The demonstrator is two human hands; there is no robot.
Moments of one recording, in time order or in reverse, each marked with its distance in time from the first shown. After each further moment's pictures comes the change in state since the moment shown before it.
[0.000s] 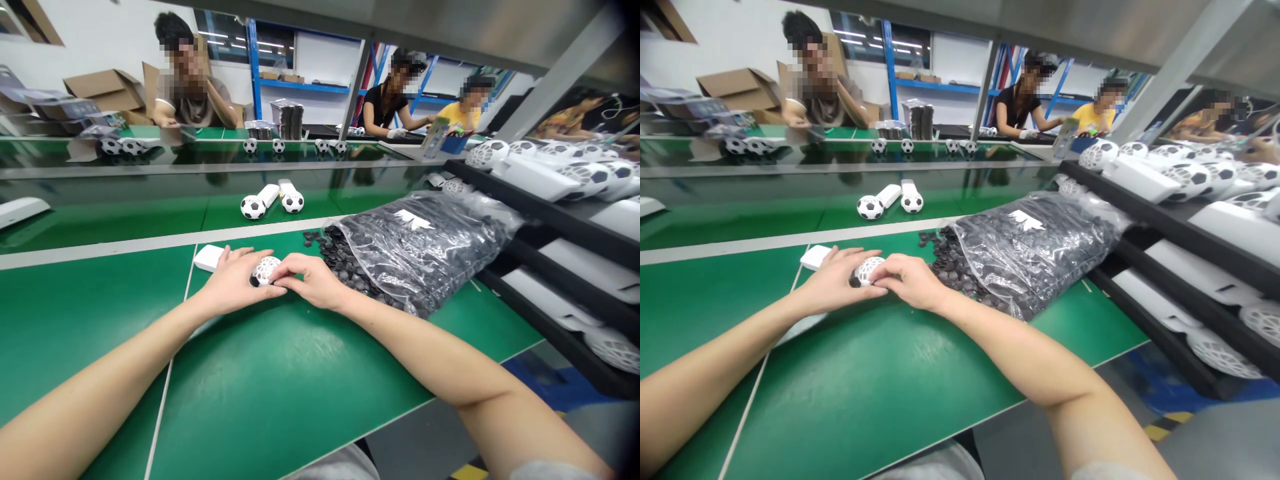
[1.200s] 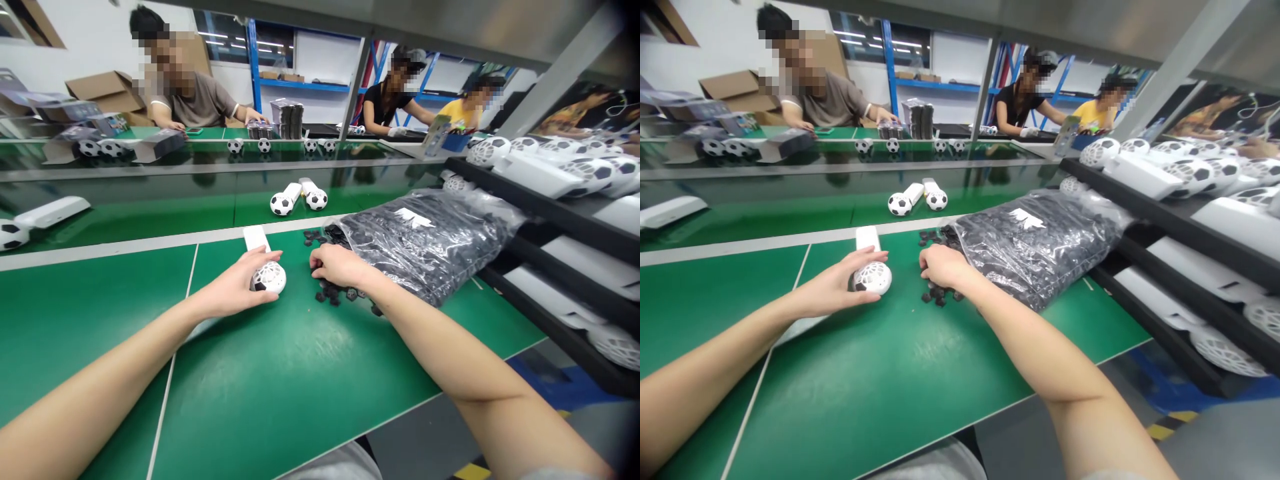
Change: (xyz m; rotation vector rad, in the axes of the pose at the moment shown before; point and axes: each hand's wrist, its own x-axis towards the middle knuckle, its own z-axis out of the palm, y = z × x) left_hand -0.007 0.004 -0.002 -0.244 -0.124 0.091; right_hand 0.004 0.014 -0.047 -0.689 -0.333 0.531
